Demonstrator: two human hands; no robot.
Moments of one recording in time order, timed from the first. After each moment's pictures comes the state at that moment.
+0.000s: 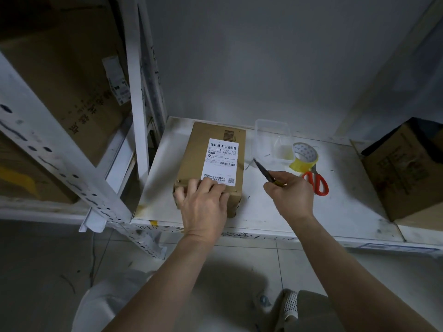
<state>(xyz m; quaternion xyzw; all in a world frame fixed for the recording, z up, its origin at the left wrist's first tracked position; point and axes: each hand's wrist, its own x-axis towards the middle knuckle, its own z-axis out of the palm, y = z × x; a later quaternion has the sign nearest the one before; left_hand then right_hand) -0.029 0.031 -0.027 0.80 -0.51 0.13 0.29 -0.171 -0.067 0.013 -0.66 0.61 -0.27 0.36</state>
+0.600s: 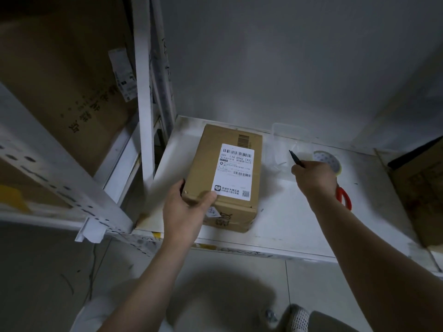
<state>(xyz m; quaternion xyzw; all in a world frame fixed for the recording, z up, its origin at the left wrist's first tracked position) 0.025 0.032 -0.032 0.75 -0.24 -0.26 0.55 -0.146 -0.155 0.002 -0.64 0.69 -0.19 0.28</state>
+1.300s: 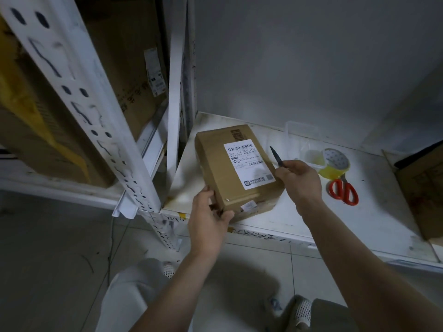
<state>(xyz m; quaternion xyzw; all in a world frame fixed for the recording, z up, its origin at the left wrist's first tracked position) -0.004 0.082 -0.039 0.78 -0.27 -0.23 0.51 -0.114 -0.070 0.019 -0.63 0.59 -0.27 0.43</state>
